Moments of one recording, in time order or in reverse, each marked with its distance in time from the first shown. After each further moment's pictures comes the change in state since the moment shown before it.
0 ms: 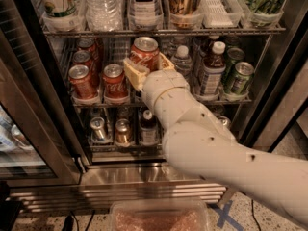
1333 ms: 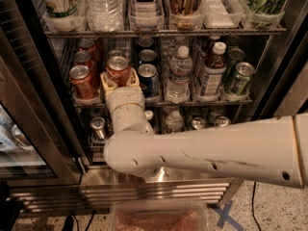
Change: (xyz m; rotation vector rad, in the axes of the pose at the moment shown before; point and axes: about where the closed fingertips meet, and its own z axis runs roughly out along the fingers) arm 0.082 0.050 0.067 0.162 -0.020 -0.047
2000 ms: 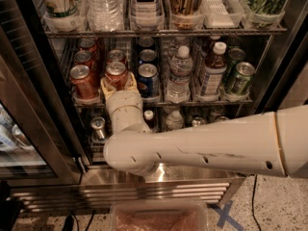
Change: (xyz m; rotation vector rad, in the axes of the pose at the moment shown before) arm 0.025 0.007 0.012 -0.010 0.024 -0.064
